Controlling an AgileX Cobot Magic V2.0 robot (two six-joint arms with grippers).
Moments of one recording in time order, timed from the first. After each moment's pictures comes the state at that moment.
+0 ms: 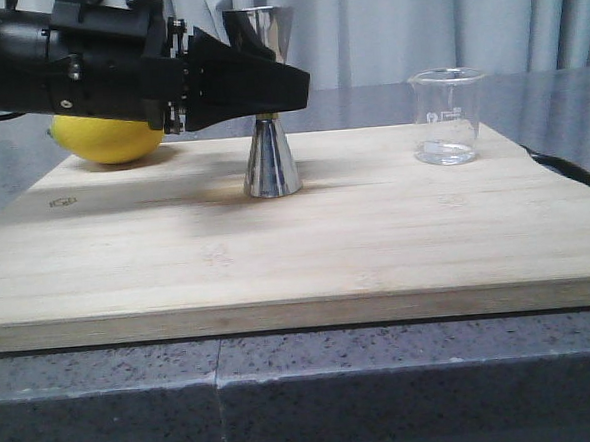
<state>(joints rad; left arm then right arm) -0.34 1.84 -1.04 -1.77 1.16 2.17 0.33 0.50 -0.49 -0.08 0.55 0.03</state>
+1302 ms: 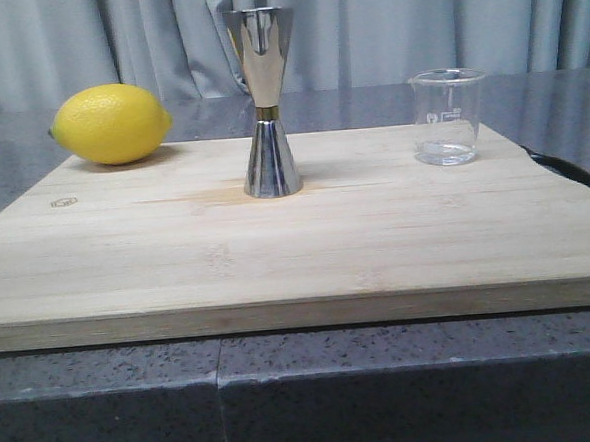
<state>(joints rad) -0.34 0.80 -0.91 -0.13 1.06 0.19 0.33 0.49 -0.68 -0.19 0.99 0.14</state>
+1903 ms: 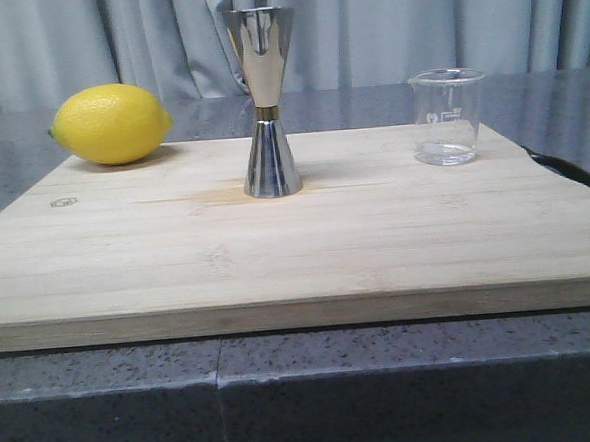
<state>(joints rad) -0.34 0.66 -0.82 -0.12 0.96 0.12 0.33 0.47 -0.68 -0.19 0.96 0.15</state>
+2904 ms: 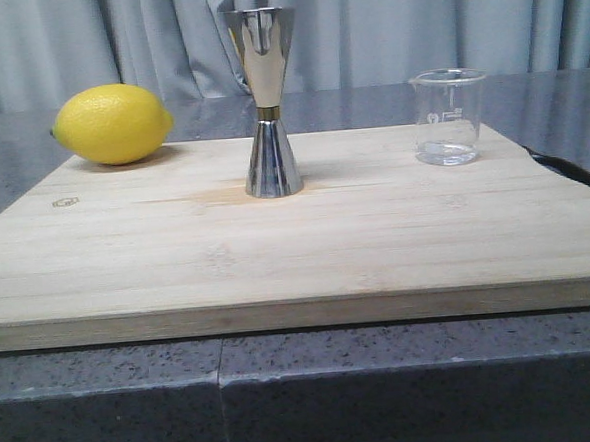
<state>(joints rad) -0.31 0.61 -0.79 -0.11 0.83 0.12 0.33 0.47 -0.68 -0.19 0.94 0.15</state>
